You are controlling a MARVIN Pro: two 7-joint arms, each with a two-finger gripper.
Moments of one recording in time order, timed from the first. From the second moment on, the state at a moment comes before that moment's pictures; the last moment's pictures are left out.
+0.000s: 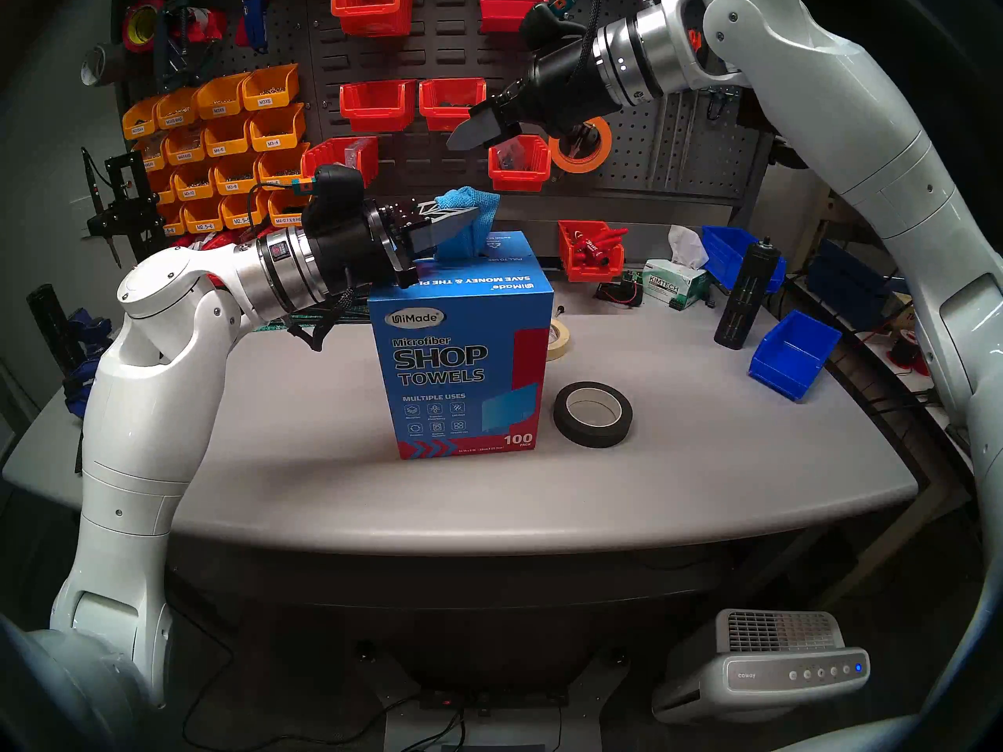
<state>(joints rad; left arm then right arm) 1.22 -1.04 -1.60 -1.88 -0.64 0.36 -0.93 0.05 -0.94 0.54 -1.46 1.11 0.96 0.59</state>
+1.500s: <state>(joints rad) 1.23 -1.08 -1.64 -1.86 -0.61 0.28 -1.00 0.23 -1.02 0.30 -1.26 0.94 0.96 0.86</state>
